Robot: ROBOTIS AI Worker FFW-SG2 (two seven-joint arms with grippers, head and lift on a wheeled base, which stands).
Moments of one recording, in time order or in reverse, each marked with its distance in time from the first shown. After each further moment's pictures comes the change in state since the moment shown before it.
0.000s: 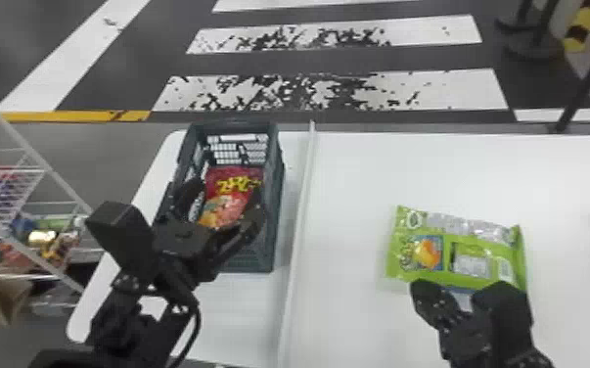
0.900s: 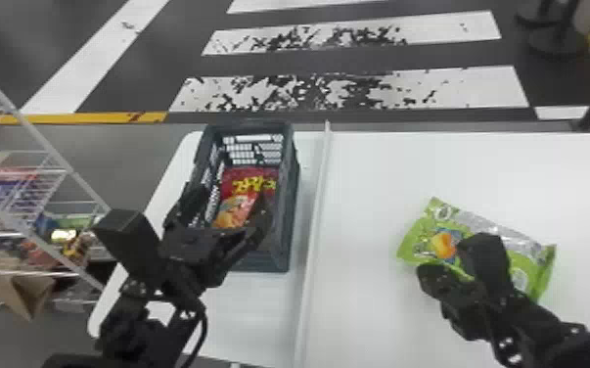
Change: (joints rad) left arm 0.027 0.006 0.031 -0.007 0.023 -0.001 0.000; right arm -0.274 0.081 0.018 0.205 0.008 0.225 0.066
